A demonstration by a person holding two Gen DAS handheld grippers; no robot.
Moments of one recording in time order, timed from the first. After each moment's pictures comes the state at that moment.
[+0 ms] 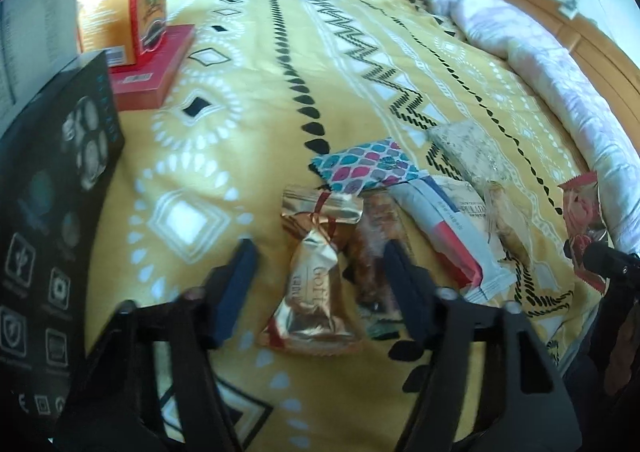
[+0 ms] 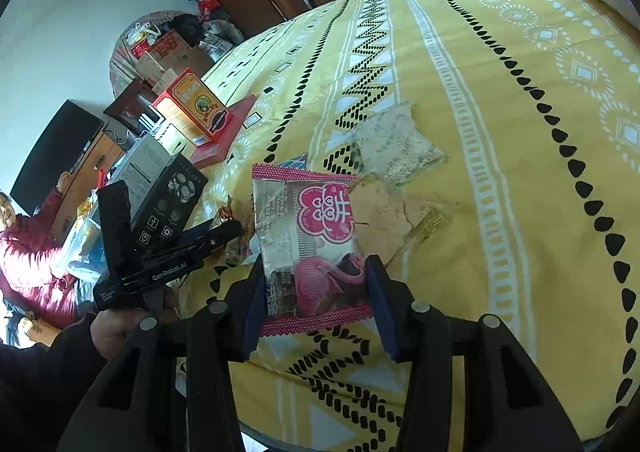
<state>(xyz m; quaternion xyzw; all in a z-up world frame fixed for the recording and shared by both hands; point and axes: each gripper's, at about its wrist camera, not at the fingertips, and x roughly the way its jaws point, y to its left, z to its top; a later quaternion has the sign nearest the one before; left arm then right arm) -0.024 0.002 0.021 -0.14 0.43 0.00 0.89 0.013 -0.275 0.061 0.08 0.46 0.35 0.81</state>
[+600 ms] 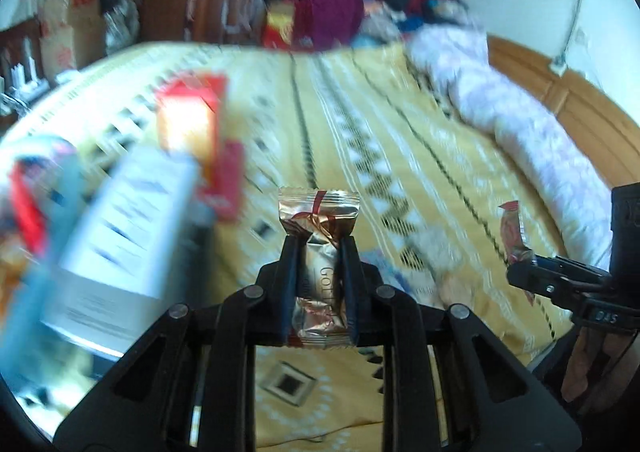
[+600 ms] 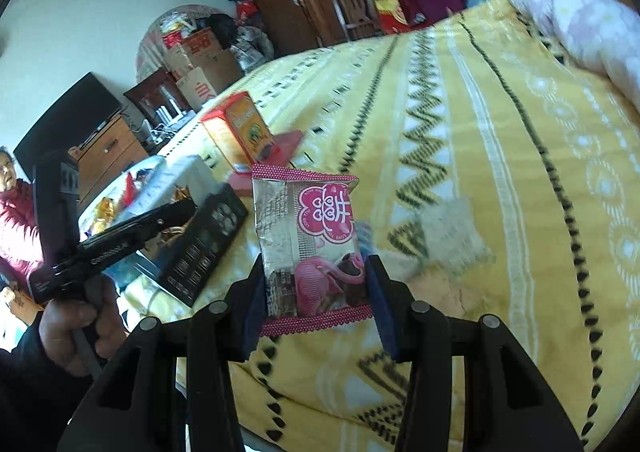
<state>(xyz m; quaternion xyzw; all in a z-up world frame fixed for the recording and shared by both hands) -0.076 0.051 0.166 -0.14 0.33 0.05 0.93 -0.001 -0.196 0.157 0.01 0.38 0.40 0.84</state>
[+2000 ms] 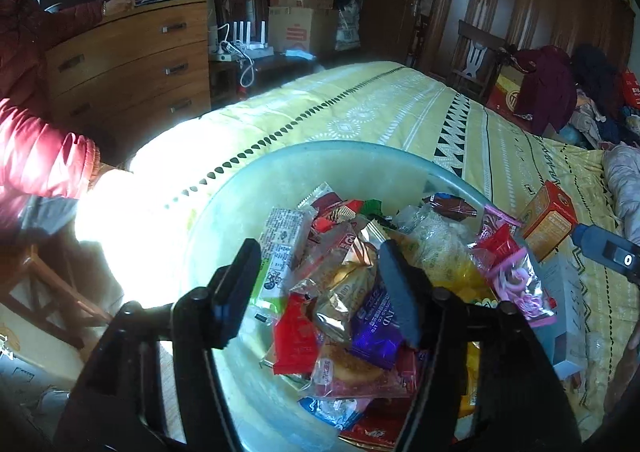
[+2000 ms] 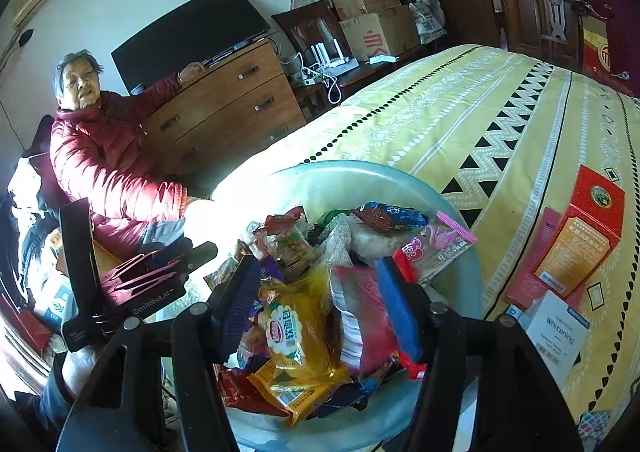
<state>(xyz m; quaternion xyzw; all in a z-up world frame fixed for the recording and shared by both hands) -0.241 0.319 0.196 -0.21 0.30 0.37 0.85 -0.091 0.201 0.225 -0.07 0.37 0.60 0.70</state>
